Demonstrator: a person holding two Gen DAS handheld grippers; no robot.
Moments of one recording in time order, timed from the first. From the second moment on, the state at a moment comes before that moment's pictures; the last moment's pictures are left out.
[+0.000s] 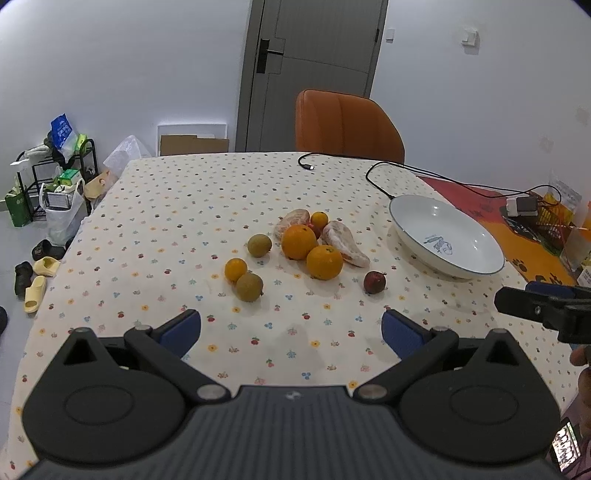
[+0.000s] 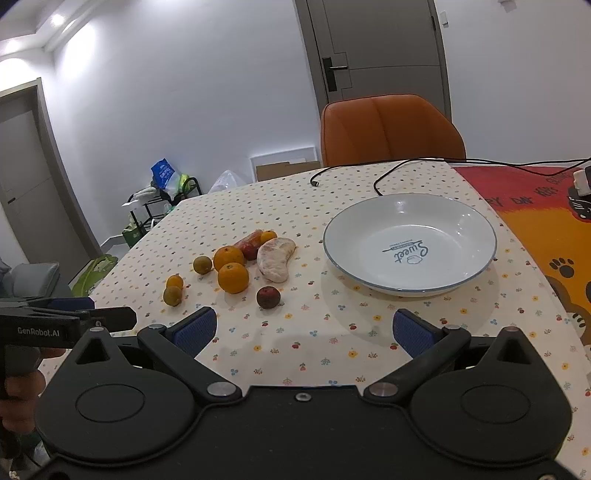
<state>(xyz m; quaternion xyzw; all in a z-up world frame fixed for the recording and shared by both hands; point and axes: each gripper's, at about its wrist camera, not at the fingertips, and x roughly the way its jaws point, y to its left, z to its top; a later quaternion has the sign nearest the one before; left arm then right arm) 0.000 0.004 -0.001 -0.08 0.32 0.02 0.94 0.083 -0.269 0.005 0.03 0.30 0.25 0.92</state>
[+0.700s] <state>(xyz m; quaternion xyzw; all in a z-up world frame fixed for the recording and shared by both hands) 0.000 0.004 0.000 -0.08 0.32 0.03 0.94 0.083 -0.269 0.003 0.03 0.30 0.26 0.92</state>
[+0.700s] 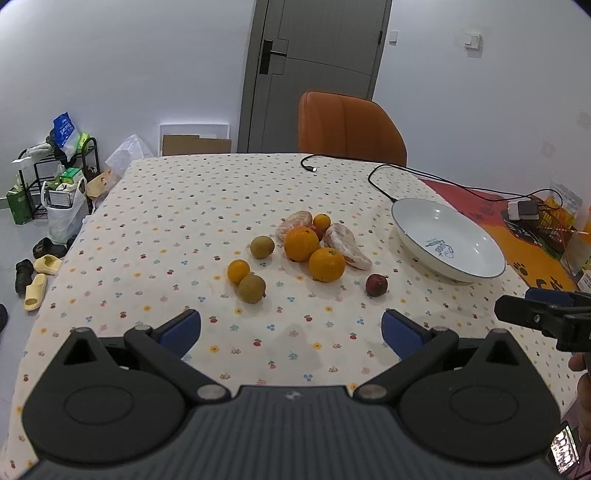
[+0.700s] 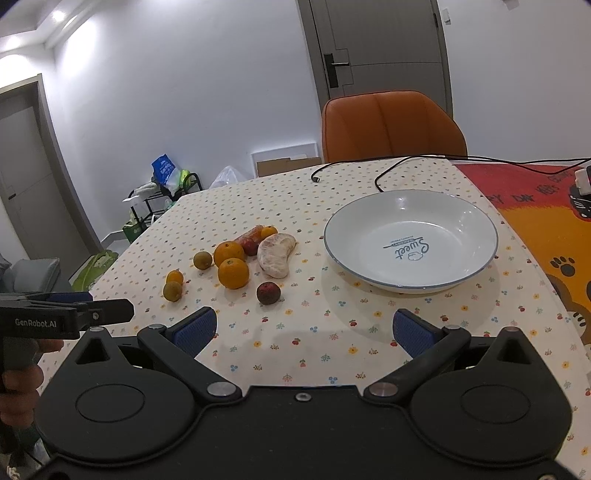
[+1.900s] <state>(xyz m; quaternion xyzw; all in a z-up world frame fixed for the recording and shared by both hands) 0.002 0.014 -0.006 -0.08 0.32 0.03 0.94 0.087 -0.252 0.002 0.02 0.30 0.29 0.91</state>
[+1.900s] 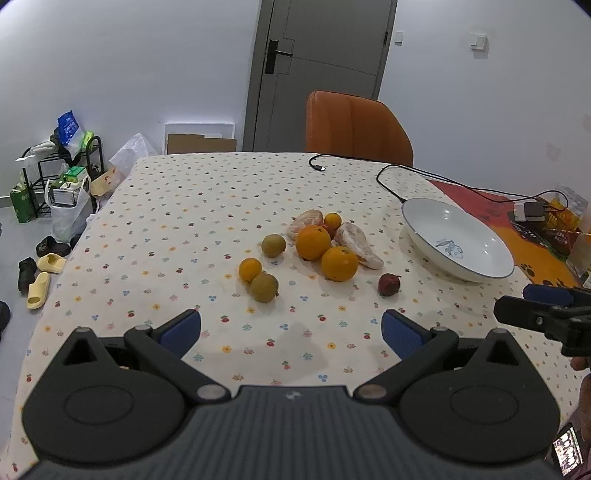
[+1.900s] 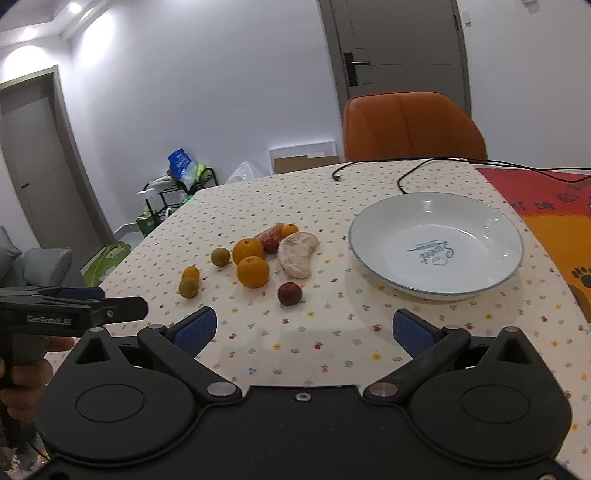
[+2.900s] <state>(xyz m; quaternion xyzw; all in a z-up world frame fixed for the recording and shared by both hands) 0.051 0.034 -0.046 -0.09 0.32 0.04 0.94 0.123 -0.215 -0.029 0.01 0.29 0.32 0.90</state>
